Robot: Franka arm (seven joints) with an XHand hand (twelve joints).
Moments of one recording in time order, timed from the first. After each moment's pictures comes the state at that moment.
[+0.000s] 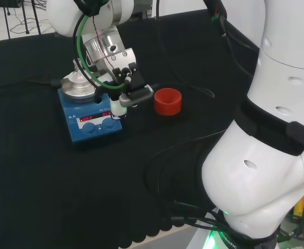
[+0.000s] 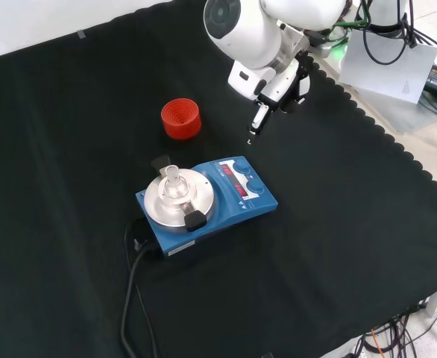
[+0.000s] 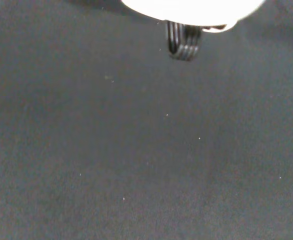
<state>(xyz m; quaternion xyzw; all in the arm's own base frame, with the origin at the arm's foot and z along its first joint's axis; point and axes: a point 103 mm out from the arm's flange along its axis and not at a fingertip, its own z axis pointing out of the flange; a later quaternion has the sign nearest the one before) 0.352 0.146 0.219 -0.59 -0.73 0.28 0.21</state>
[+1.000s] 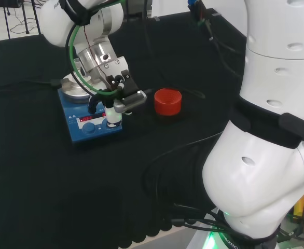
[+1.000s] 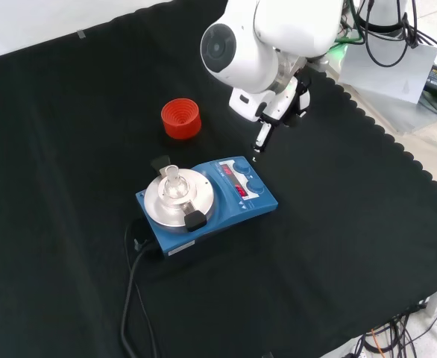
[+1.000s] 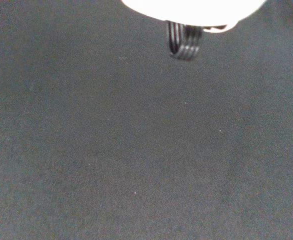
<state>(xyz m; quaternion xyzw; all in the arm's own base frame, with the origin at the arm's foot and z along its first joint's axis) 0.361 0.160 0.194 -0.56 -0.73 0.31 0.22</state>
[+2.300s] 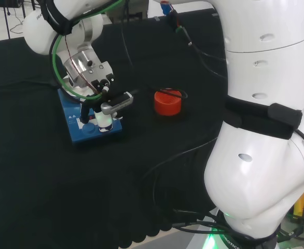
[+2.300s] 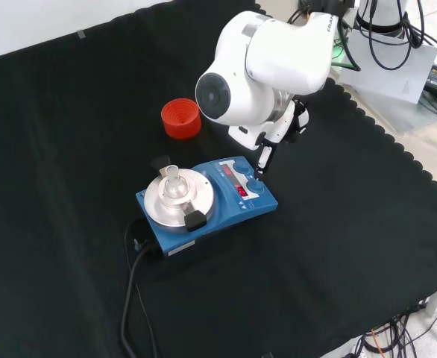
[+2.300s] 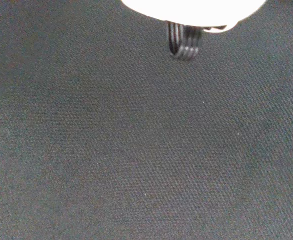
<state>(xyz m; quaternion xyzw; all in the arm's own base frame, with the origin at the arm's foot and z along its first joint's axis) 0.378 0.185 0.174 -0.54 -0.72 0.37 0.24</state>
